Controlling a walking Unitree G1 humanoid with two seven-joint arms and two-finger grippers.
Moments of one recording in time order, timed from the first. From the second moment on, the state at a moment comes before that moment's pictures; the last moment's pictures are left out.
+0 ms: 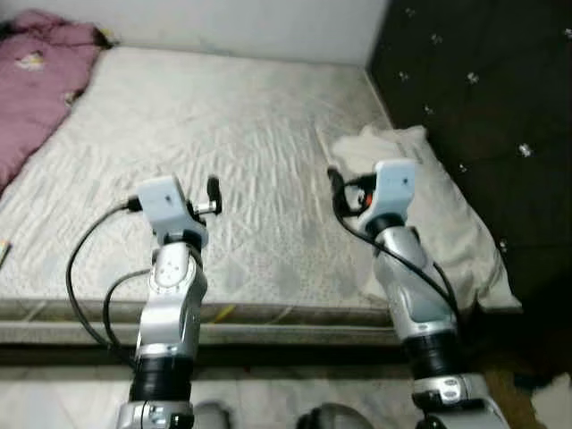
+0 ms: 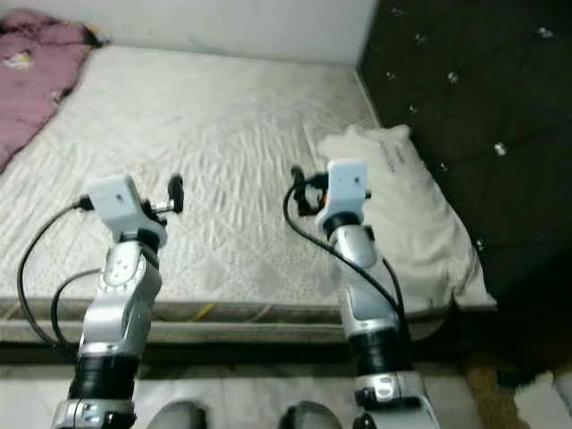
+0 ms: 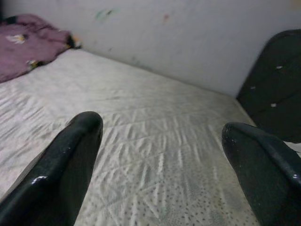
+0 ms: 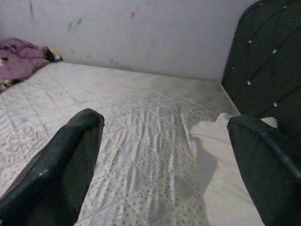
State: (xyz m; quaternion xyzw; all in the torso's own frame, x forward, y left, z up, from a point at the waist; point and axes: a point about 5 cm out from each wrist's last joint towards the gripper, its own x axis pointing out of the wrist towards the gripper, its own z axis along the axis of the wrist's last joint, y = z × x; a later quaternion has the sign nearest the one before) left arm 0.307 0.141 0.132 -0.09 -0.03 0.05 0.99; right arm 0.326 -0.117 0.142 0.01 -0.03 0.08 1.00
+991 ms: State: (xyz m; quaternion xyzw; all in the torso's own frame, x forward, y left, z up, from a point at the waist) left arm 0.304 0.151 0.132 -0.10 -0.03 0.05 0.99; right arm 0.327 -0.103 0.145 0.01 -0.03 0.10 0.99
